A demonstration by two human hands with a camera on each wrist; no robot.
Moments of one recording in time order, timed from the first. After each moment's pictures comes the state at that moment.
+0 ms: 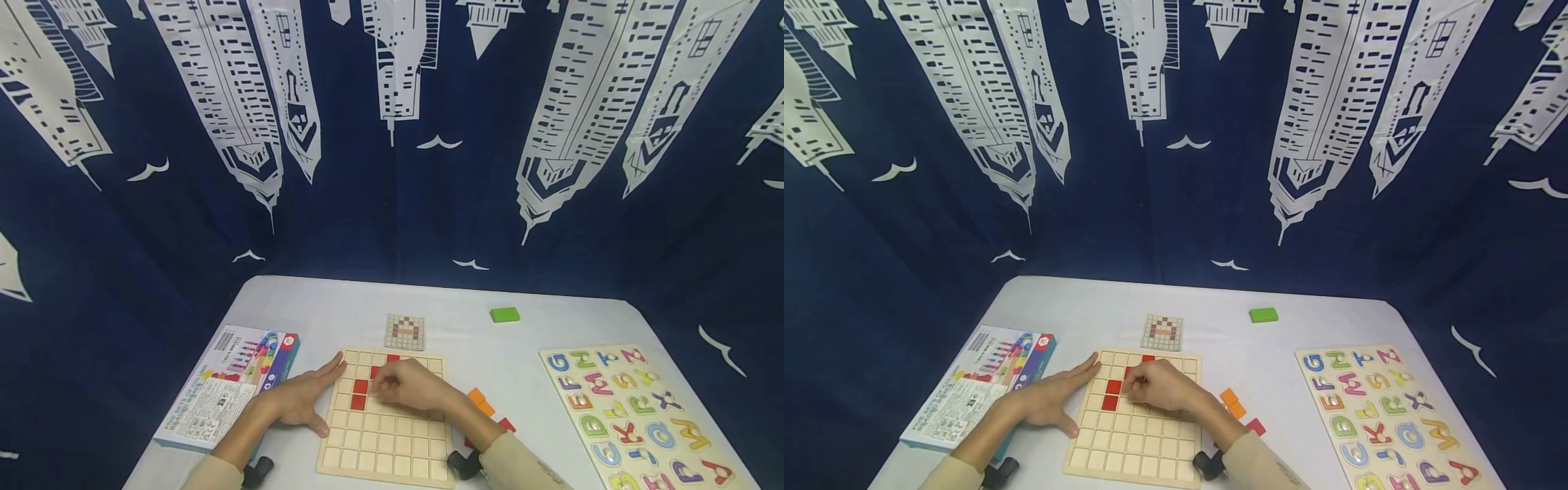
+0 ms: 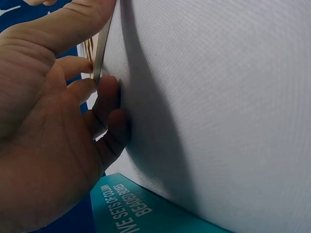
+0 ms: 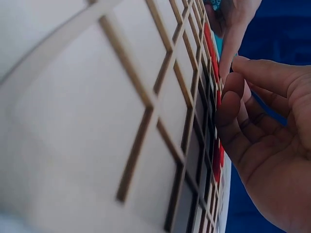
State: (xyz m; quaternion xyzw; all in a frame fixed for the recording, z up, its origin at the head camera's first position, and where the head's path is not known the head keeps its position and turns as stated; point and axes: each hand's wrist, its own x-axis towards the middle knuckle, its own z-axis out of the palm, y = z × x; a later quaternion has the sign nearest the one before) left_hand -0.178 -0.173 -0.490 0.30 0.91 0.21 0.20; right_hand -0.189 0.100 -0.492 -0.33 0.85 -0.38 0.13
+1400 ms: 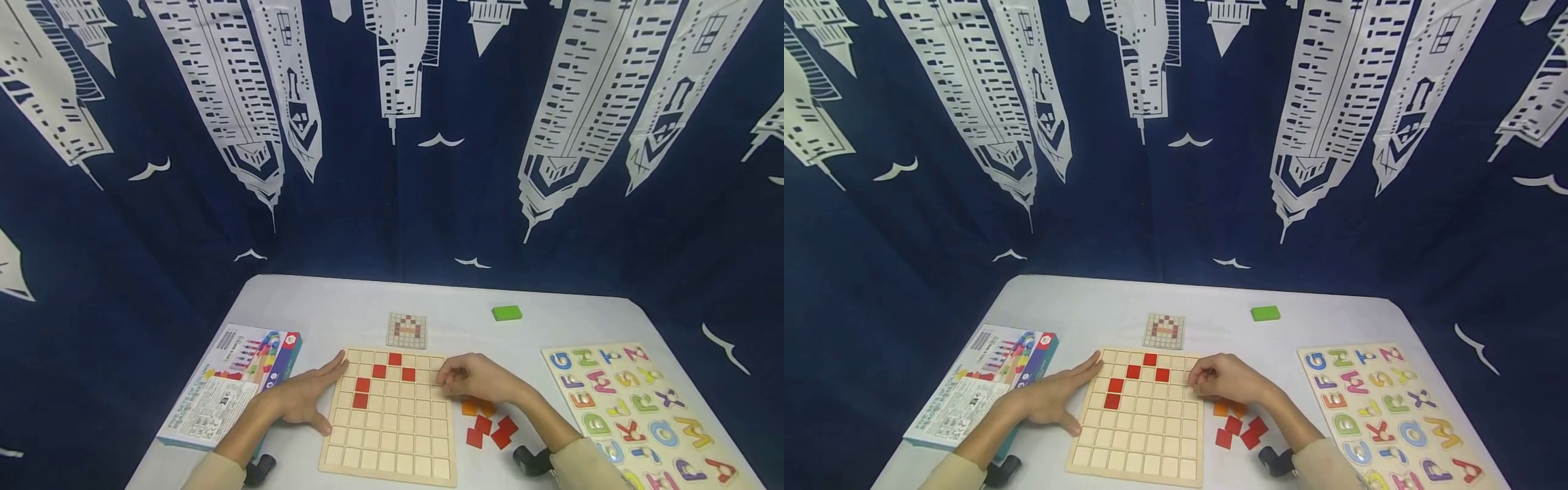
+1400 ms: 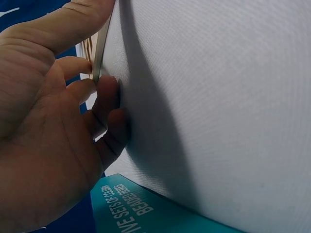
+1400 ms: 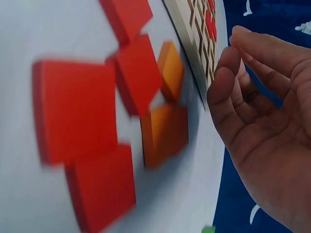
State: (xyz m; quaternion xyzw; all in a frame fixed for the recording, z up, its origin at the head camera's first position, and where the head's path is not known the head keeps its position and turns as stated) left_hand -0.178 -0.173 -0.489 0.30 0.91 0.21 0.20; right_hand -0.189 0.207 -0.480 -0.23 0.88 -0.37 0.19
